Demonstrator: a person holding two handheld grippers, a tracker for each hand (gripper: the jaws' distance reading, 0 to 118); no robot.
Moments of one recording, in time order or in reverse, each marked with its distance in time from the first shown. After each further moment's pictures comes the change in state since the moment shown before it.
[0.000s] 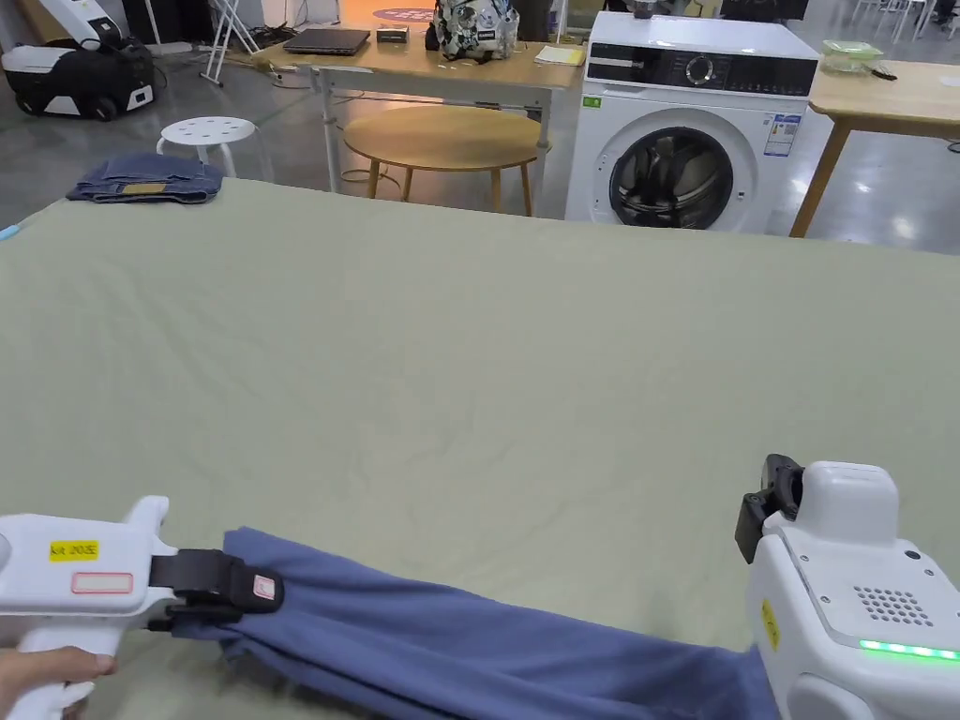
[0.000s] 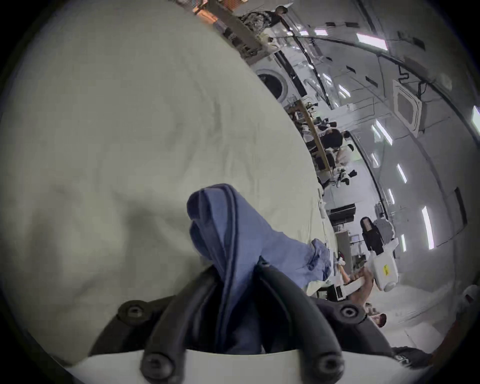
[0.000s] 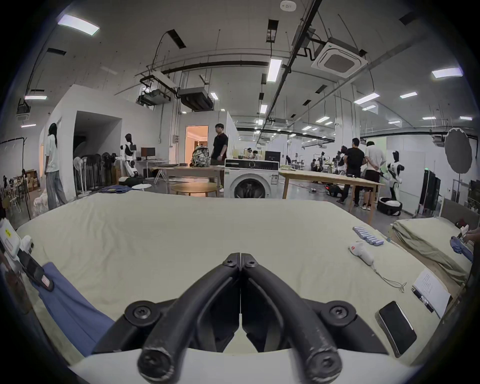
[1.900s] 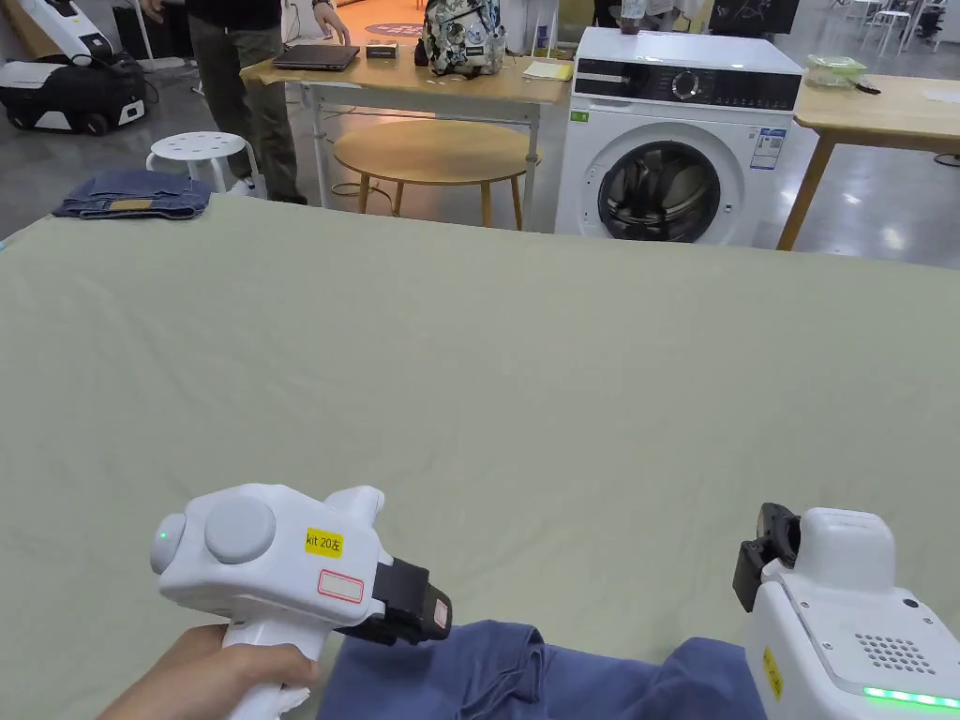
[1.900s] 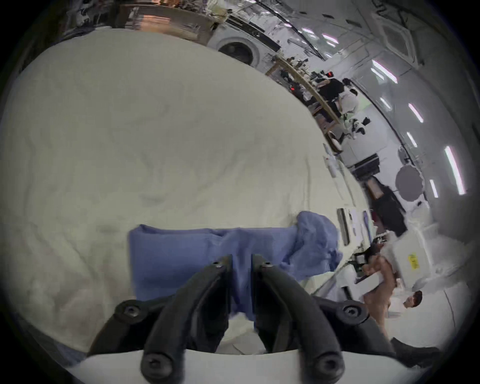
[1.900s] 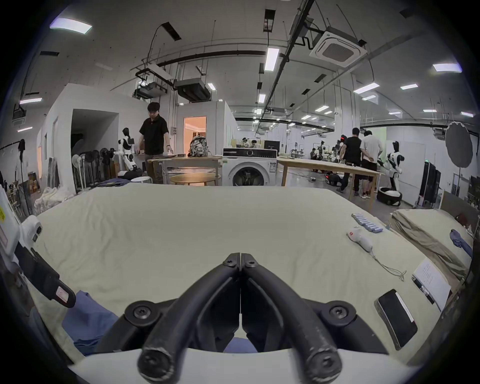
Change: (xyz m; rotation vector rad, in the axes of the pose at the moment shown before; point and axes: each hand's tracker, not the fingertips) left arm 0.168 -0.037 -0.116 -0.157 0.194 -0.237; right arm 0.015 -0.015 0.002 -0.071 -0.002 -0.021
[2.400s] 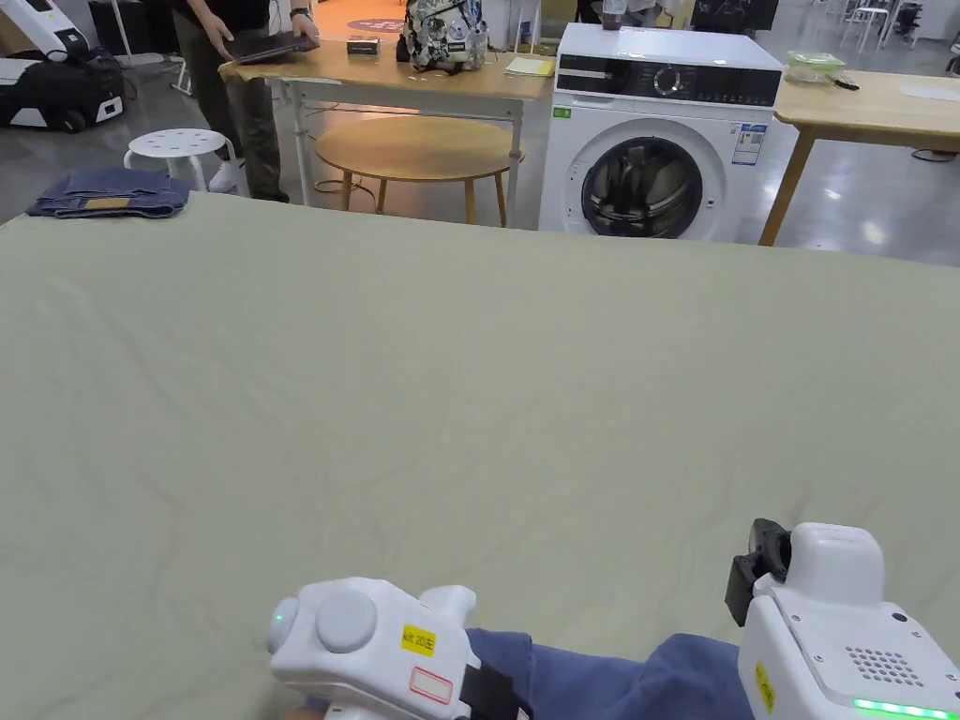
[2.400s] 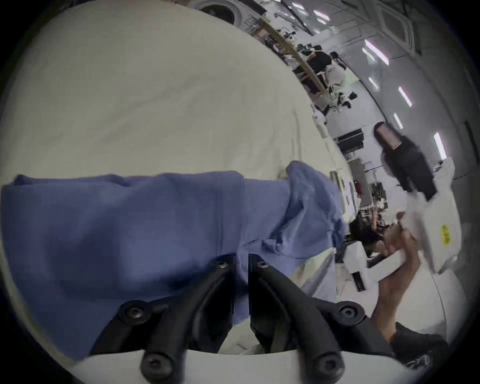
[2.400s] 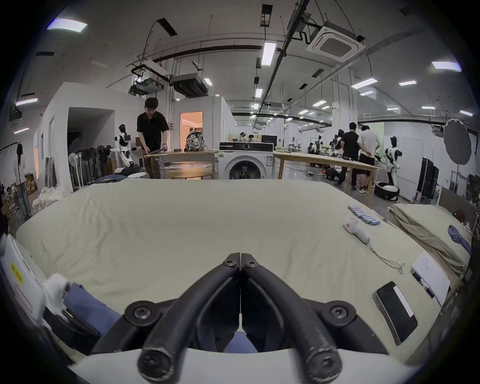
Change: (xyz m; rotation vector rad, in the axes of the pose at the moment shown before) left arm 0.010 -0.031 -0.112 -0.208 -0.136 -0.057; right arm 0.010 -0.011 -0.001 -0.033 -0.017 -0.010
